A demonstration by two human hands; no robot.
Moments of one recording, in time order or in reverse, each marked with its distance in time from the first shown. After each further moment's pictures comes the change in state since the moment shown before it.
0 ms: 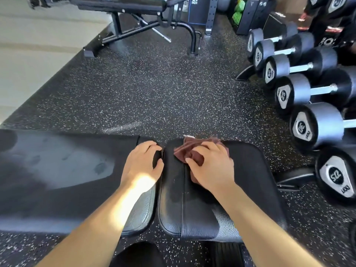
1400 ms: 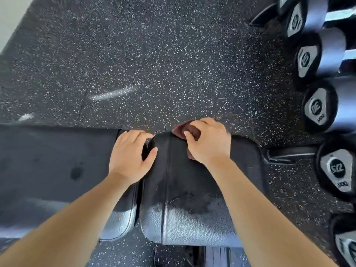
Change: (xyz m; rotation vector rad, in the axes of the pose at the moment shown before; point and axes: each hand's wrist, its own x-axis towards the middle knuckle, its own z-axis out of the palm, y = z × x) left_hand 0.045 0.013 0.001 0.097 -0.218 -0.004; right_hand 0.084 0.018 -0.018 -0.007 -0.246 0.115
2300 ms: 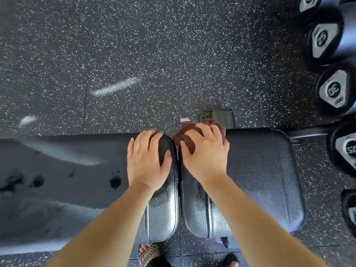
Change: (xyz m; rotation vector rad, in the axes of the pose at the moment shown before) left_hand -0.012 -0.041 -0.011 -0.014 -0.031 -0.103; right_hand -0.032 -0.091 0.049 -0.051 0.075 0.039
